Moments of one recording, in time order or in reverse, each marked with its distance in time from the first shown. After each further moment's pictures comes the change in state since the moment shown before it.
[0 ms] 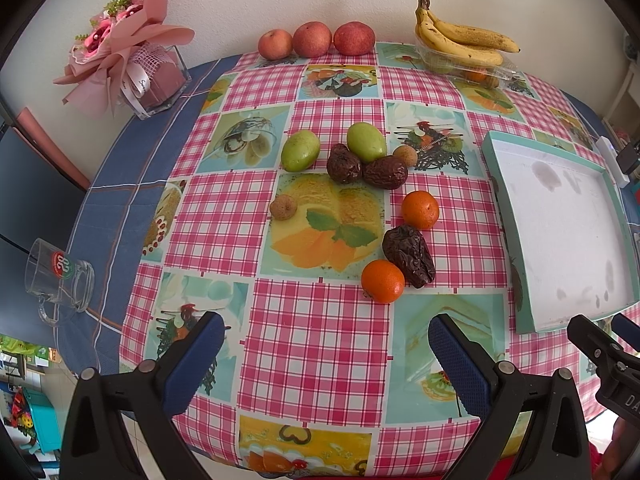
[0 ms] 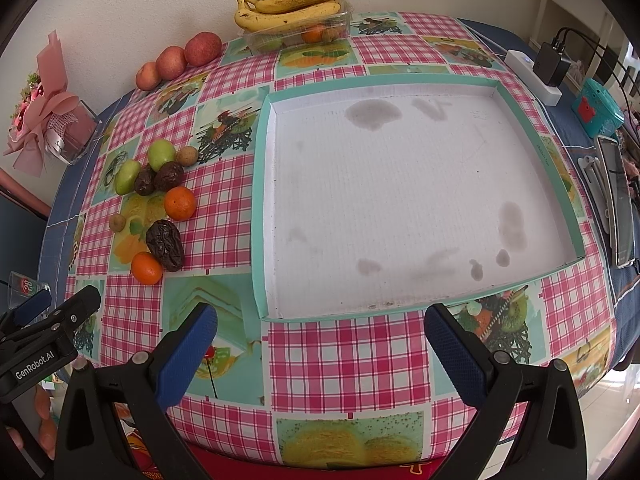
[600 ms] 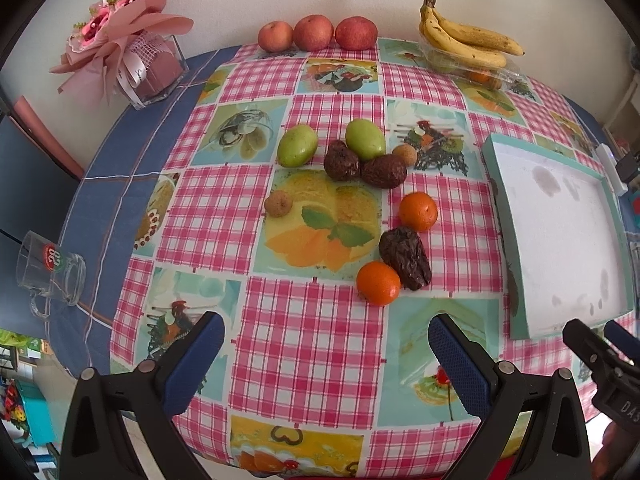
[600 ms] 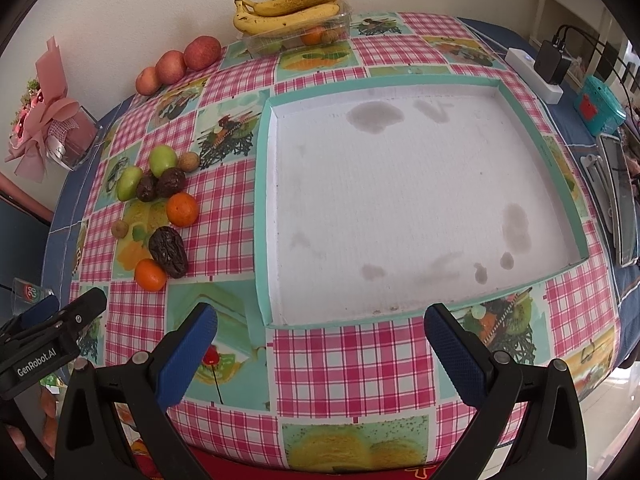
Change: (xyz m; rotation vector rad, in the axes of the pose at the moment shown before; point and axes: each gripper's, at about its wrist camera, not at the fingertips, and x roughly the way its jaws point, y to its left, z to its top) left arm 0.006 0.002 0.007 -0.031 0.019 -0.030; right arm 0.000 0.002 0.005 0.012 -0.010 0.014
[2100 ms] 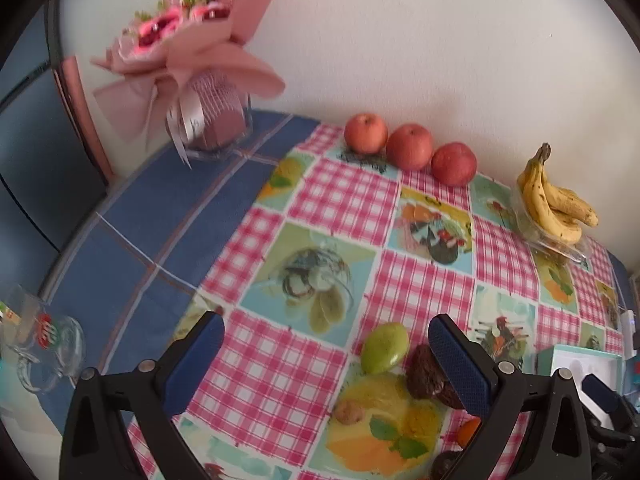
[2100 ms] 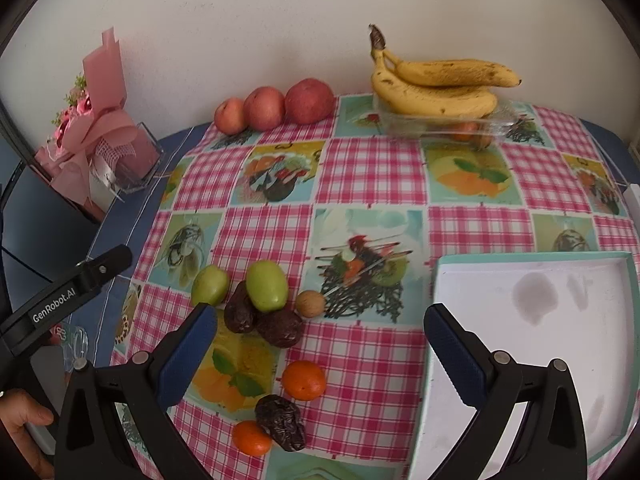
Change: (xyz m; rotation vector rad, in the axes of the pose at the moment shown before) left arm 0.033 0.102 0.124 -0.272 -0.226 -0.009; right arm 0.041 0.127 0.124 -0.195 -0.116 0.165
